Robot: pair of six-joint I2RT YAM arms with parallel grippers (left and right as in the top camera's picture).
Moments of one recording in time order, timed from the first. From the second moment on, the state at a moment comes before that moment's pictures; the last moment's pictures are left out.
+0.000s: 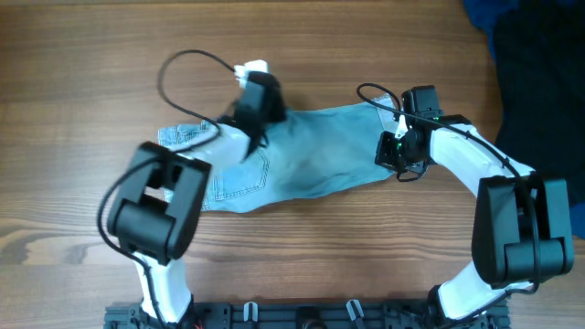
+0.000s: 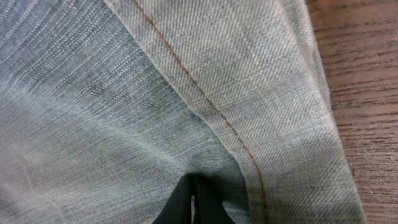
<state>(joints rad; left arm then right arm) -0.38 2.01 1.12 0.15 -0.12 -0.51 0.11 1.80 1.00 -0.59 -0.19 0.37</state>
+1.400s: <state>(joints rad) 0.02 1.62 1.03 -0.96 0.05 -0.59 -0.04 1.87 1.11 -0.63 -0.22 0.04</state>
